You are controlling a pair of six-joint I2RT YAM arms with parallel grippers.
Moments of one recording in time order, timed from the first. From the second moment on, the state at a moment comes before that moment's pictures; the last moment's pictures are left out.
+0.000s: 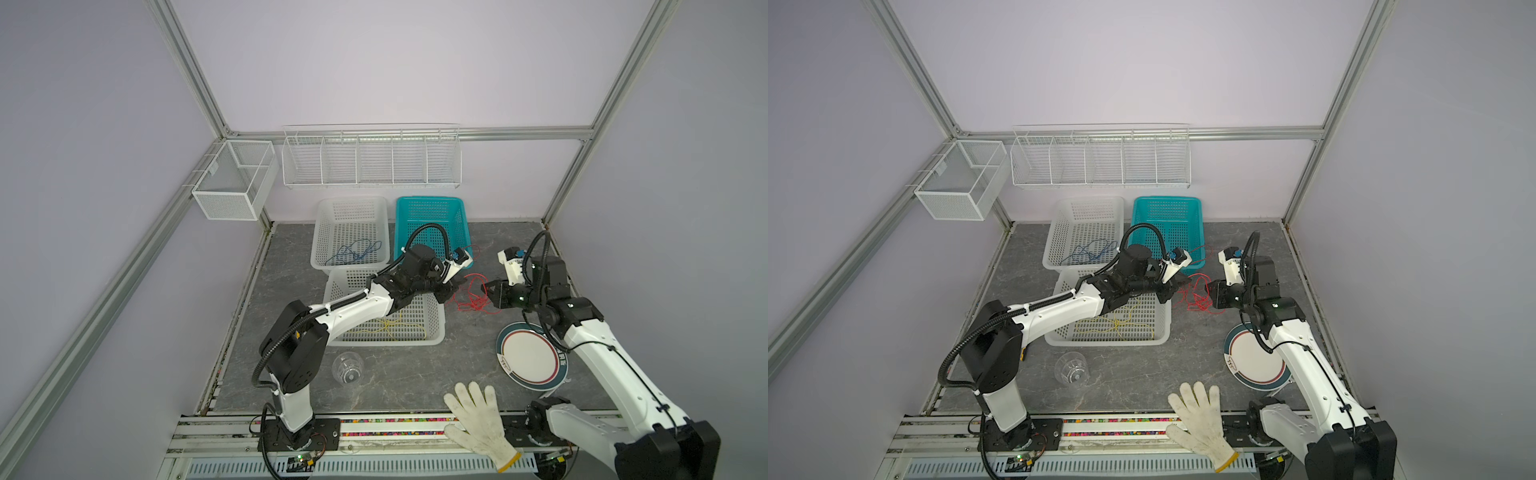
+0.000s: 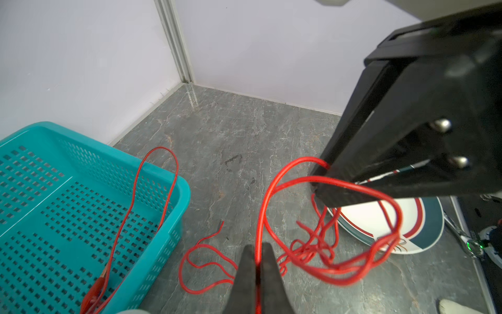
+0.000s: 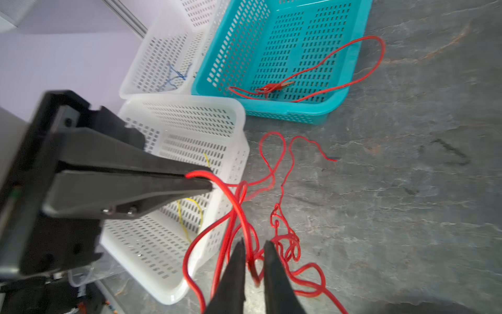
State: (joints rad) left arm -0.88 1.81 1.35 0.06 0.36 0.18; right arm 0.19 1.08 0.90 -0.54 -0.37 0.21
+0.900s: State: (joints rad) left arm -0.88 1.76 1.45 -0.02 0.21 -0.17; right arm 0.18 0.88 0.61 -0.37 -0.16 0.25
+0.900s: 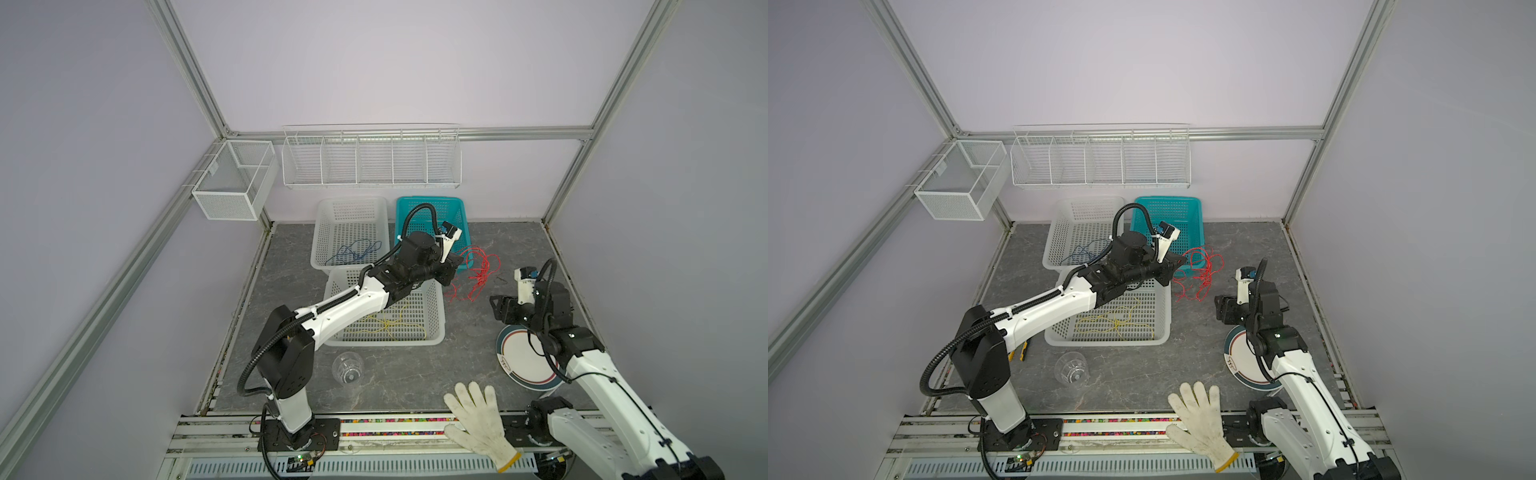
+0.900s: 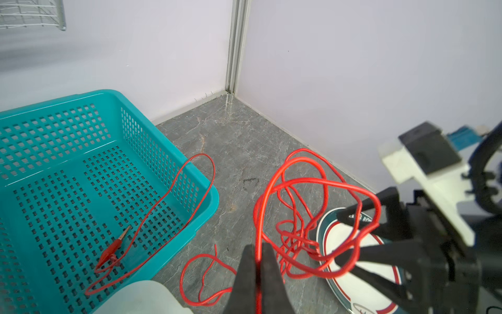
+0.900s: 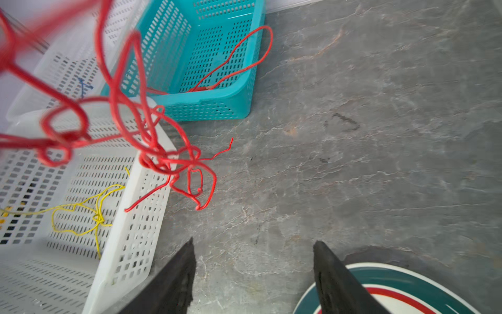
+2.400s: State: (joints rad) left arm -0.88 1.68 1.45 -0.03 0.40 -0.23; right arm 0.18 1.09 0.61 0.00 -0.33 0.27
